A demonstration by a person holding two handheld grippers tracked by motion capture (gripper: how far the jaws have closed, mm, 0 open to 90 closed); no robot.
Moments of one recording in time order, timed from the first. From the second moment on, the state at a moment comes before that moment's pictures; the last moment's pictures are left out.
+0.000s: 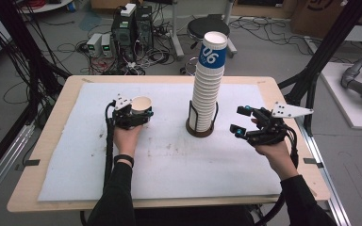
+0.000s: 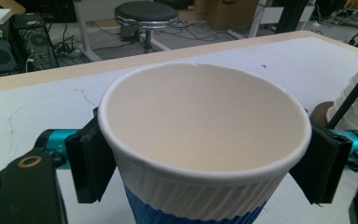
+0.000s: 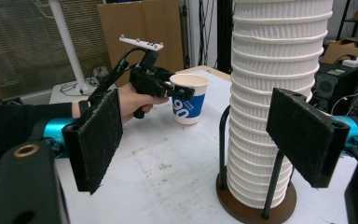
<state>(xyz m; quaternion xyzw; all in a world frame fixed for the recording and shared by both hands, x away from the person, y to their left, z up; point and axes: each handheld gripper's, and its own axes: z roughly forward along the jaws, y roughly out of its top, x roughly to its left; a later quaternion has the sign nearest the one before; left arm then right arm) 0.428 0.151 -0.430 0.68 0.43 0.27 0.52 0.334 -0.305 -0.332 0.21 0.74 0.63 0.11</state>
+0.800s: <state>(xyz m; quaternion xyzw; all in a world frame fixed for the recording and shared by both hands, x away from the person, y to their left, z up) 0.422 0.151 -0.431 0.70 0.44 0.27 0.49 0.334 -0.305 -0.331 0.21 0.74 0.63 0.12</state>
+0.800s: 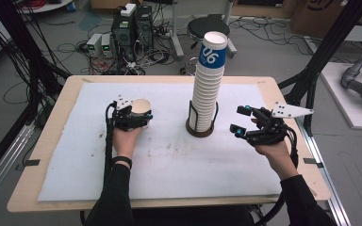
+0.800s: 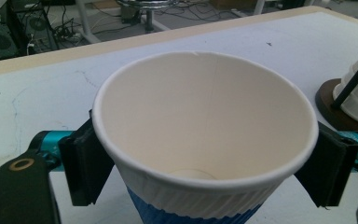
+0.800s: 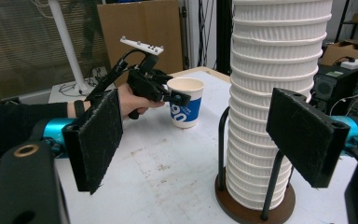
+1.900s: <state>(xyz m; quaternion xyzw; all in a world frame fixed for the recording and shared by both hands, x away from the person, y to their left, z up) 0.353 0.159 -0.384 0.71 0.40 0.25 0.52 0.337 -0.308 -0.332 0.21 0.74 0.63 0.12</state>
